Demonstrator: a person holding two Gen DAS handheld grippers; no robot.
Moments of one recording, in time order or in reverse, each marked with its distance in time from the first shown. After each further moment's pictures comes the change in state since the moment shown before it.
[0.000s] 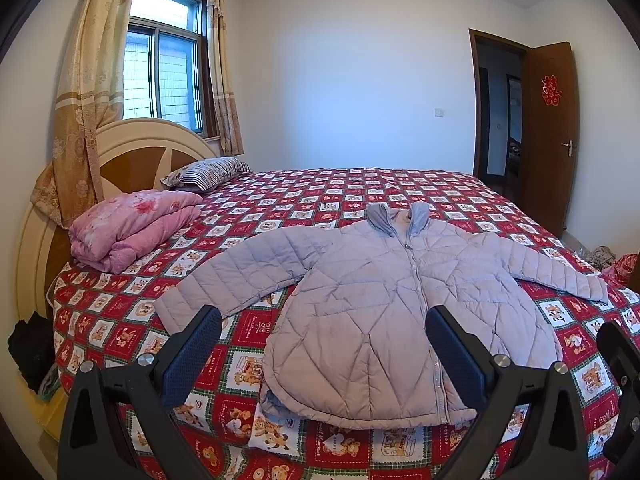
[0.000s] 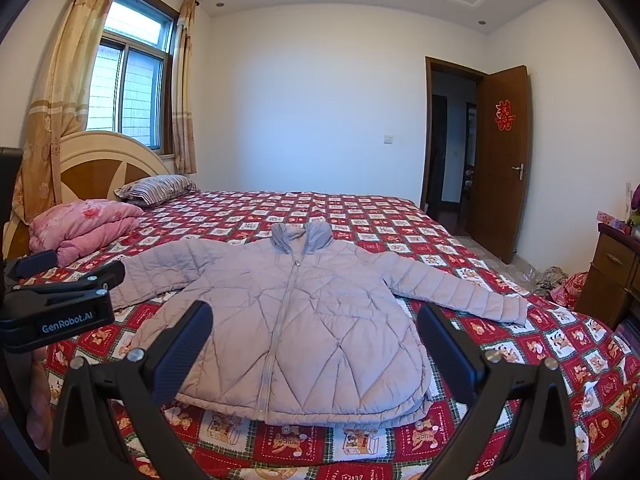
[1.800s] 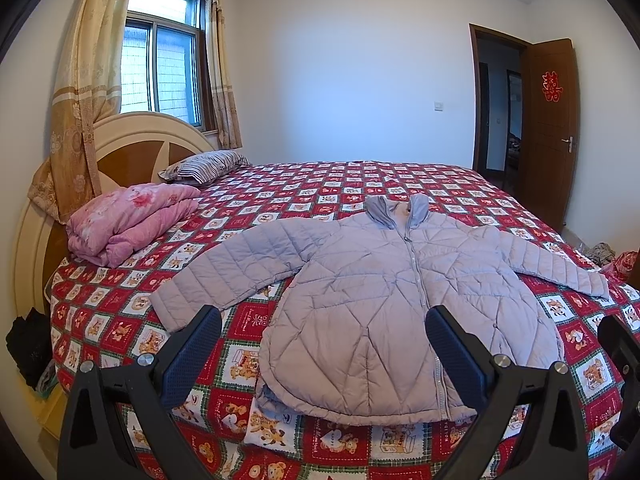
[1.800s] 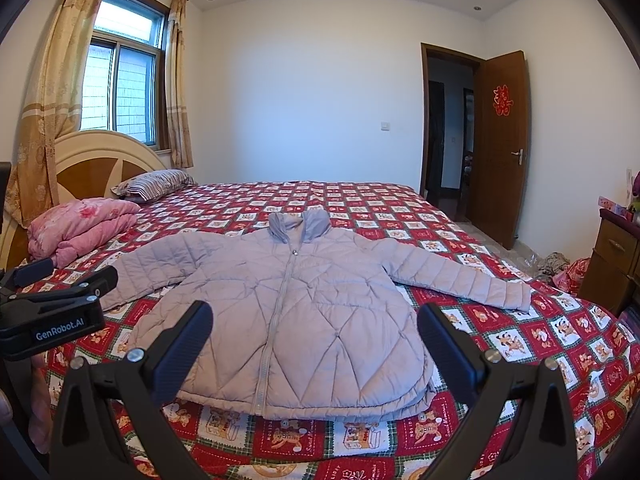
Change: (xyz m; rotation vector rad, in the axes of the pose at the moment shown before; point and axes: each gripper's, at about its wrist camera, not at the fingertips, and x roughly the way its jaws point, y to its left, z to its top) left arm 0.011 0.000 -0.010 -0.001 0.019 -0.002; right arm 0.008 -0.011 -0.007 0.027 0.038 0.003
